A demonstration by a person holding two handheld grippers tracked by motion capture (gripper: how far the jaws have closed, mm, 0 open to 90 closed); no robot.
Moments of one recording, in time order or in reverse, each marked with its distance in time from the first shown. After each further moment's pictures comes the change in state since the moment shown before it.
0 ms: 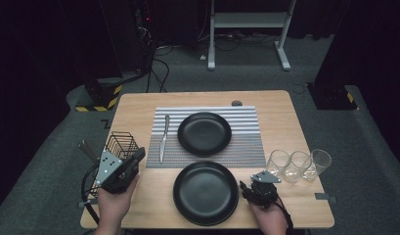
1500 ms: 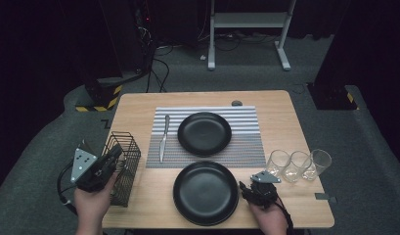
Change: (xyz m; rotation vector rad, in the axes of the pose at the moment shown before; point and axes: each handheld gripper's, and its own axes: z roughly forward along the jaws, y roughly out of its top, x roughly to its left) left arm 0.042 0.003 -0.025 0.046 0.139 -0.026; right arm 0.001 0.000 0.000 0.002 0.015 -0.010
